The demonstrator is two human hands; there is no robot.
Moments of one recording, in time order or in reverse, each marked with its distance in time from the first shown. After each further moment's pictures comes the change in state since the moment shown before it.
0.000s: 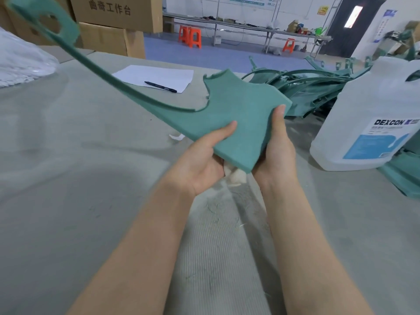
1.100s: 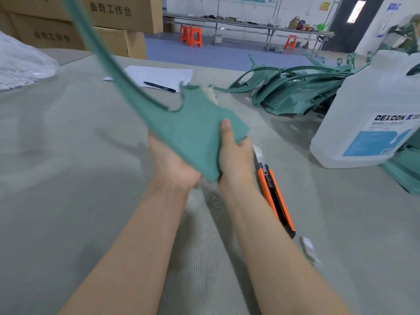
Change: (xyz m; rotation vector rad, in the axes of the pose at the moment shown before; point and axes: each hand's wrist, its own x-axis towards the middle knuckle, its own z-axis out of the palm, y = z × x) left_hand -0.004 0.007 -0.016 -0.329 0.058 0.301; right_hand 0.001 0.051 0.025 -0.276 0.201 0.050
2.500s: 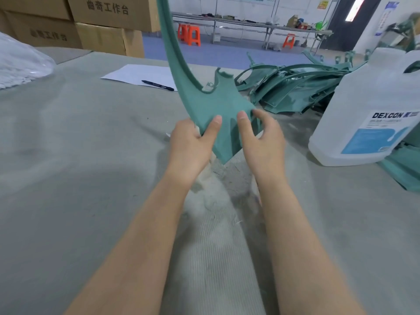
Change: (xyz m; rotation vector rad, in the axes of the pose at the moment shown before) left_hand 0.003 -0.008 0.010 1.346 0.176 0.359; right_hand 0.010 -0.033 -0.042 -0.752 0.055 -0.495
